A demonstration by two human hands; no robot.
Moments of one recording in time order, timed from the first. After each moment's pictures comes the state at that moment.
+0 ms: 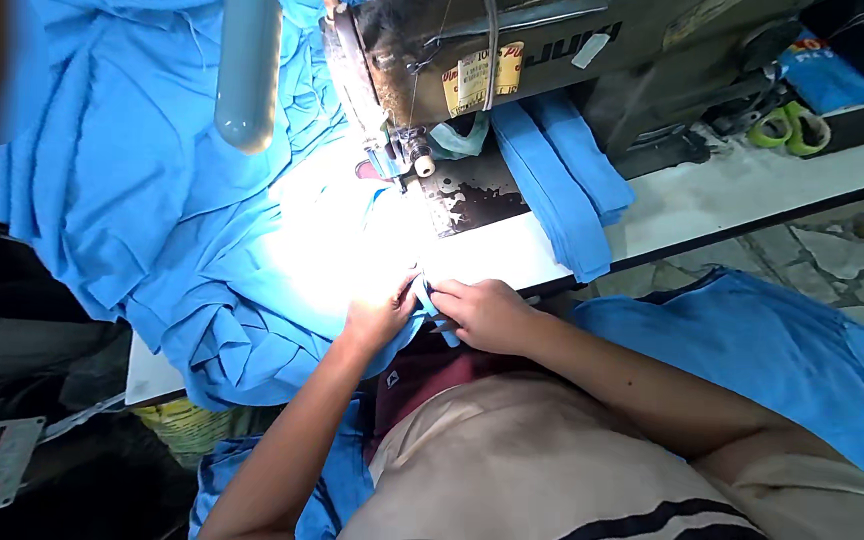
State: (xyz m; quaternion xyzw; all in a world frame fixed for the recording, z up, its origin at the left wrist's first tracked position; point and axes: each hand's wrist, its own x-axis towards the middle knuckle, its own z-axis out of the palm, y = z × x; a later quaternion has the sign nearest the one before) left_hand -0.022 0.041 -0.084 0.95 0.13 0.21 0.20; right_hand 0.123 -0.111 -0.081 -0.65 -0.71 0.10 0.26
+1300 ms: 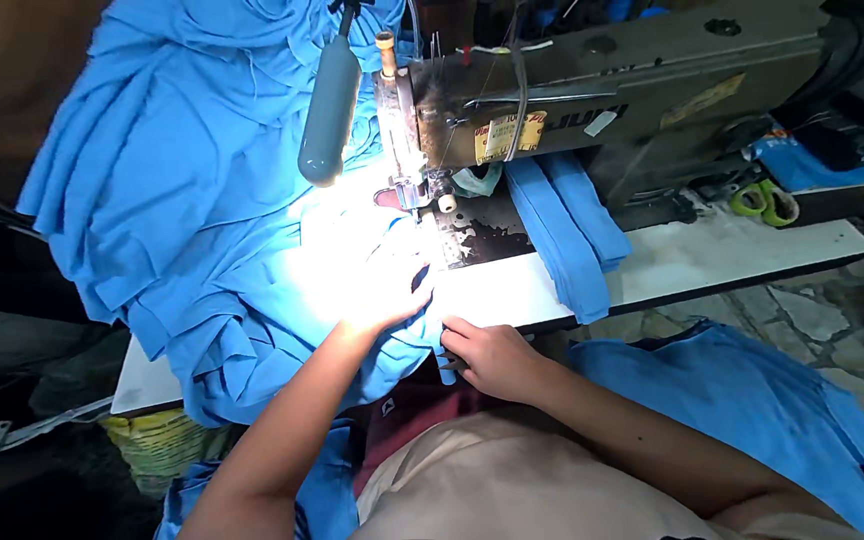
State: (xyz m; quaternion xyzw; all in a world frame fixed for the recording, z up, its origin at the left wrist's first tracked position) left_hand 0.019 0.083 -0.075 0.97 0.13 0.09 0.16; right_hand 0.113 -0.118 -0.067 -0.68 -0.68 0.20 0.16
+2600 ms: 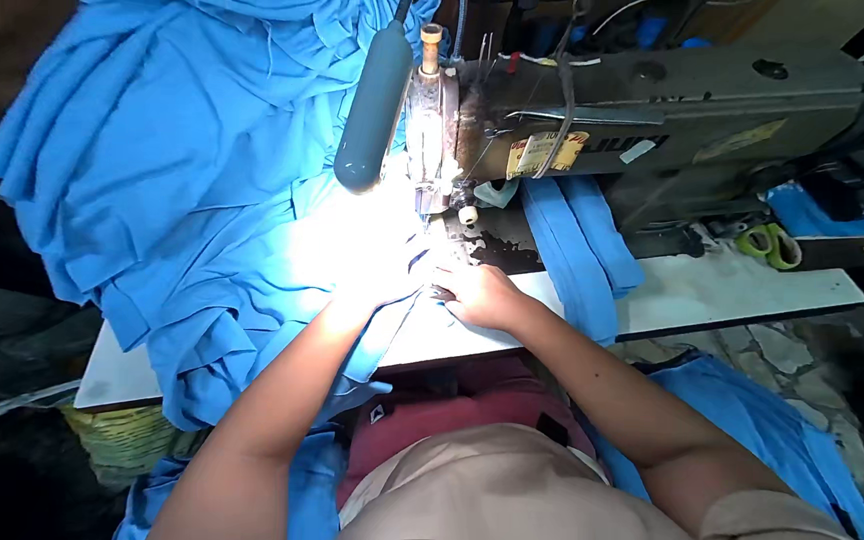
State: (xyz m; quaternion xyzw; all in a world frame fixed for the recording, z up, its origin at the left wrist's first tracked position) left_hand 0.039 0.117 -0.062 0.98 0.16 0.06 0.14; right_hand 0.169 -0.035 -0.053 -0.70 -0.68 0.19 0.11
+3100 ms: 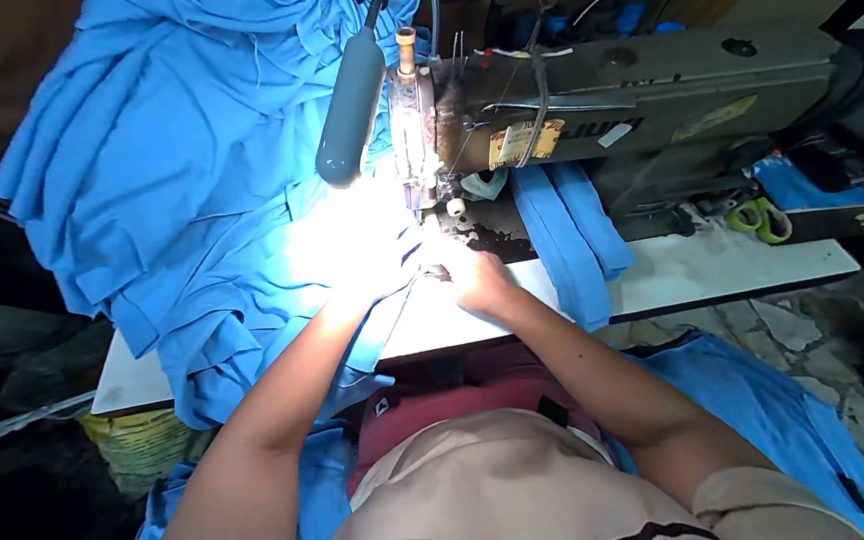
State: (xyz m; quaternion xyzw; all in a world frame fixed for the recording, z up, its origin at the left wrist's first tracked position) left_hand 0.035 0.120 -0.069 0.98 0.15 0.08 0.13; right_hand 0.161 -0.035 -0.053 -0.80 -0.55 0.18 0.15
